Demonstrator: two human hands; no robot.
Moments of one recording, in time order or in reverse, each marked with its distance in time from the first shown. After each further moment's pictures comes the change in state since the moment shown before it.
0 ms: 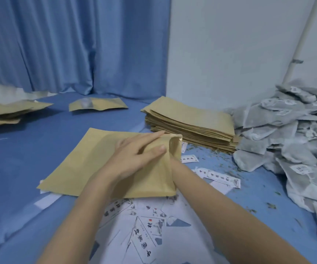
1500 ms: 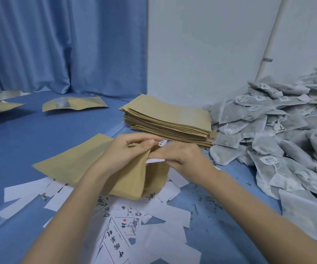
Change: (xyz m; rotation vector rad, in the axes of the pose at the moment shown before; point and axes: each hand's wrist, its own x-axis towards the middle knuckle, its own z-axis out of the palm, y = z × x) left_hand 0.018 0.020 0.030 -0.511 -0.074 0.031; right_hand 0.019 0.195 0.008 0.569 0.707 -0.992
